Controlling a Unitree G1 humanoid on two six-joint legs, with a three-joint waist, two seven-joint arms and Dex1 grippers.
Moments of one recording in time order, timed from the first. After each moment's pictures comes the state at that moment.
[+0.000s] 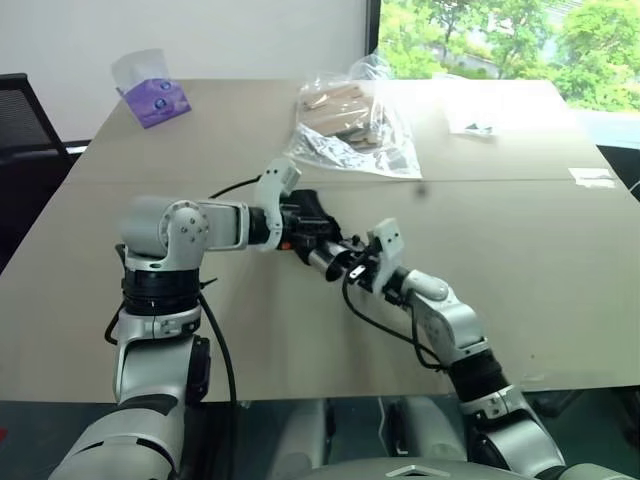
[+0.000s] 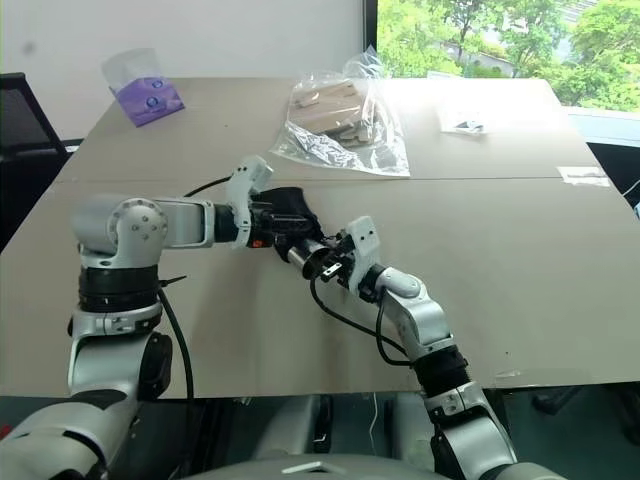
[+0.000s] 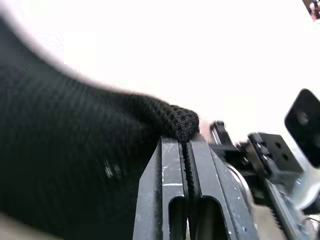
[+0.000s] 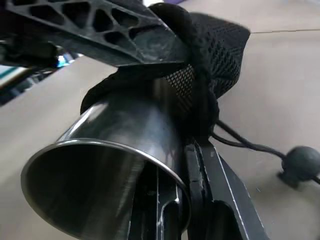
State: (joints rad) left arm -0.79 0.53 0.10 -0.03 -0.64 1.47 -0.53; right arm -0.43 0.03 0.21 0.20 0.31 0.36 0.60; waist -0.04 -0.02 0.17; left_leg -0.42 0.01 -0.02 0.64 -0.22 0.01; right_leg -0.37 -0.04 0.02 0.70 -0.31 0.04
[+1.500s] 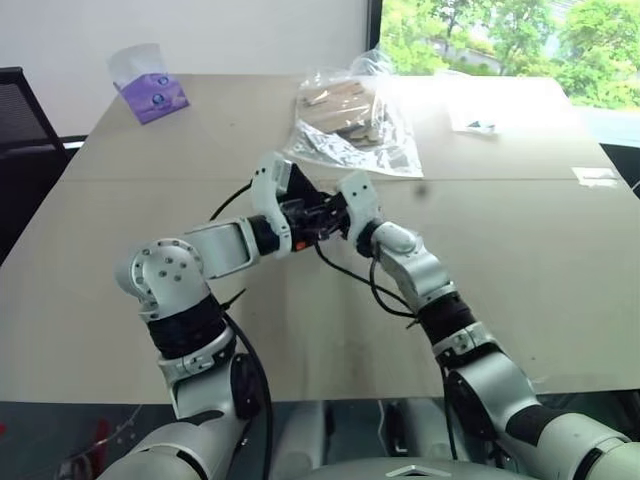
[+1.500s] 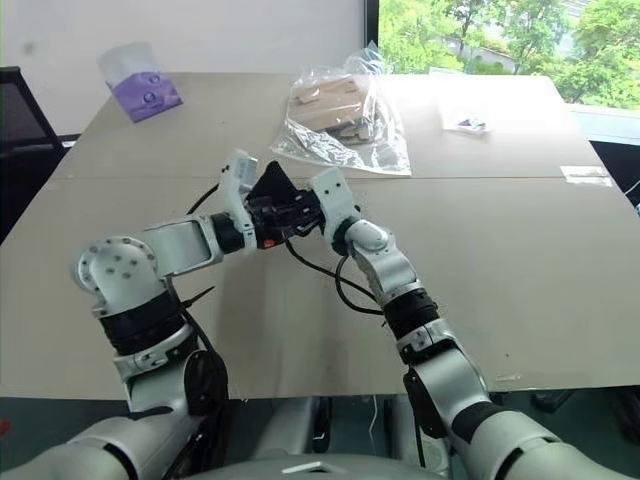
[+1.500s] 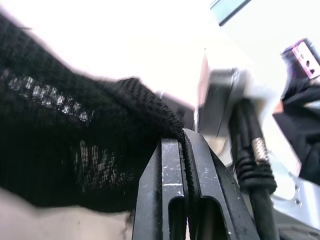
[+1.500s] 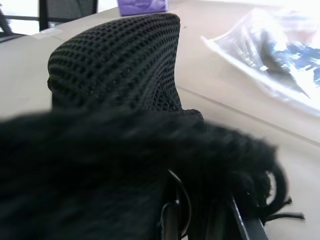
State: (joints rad) left arm -0.71 0.14 0.49 -0.30 -0.82 1.61 -0.22; right arm -0.75 0.10 0.22 0.42 0.06 0.30 0.39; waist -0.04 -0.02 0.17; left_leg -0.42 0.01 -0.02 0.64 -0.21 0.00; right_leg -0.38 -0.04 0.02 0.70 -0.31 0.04
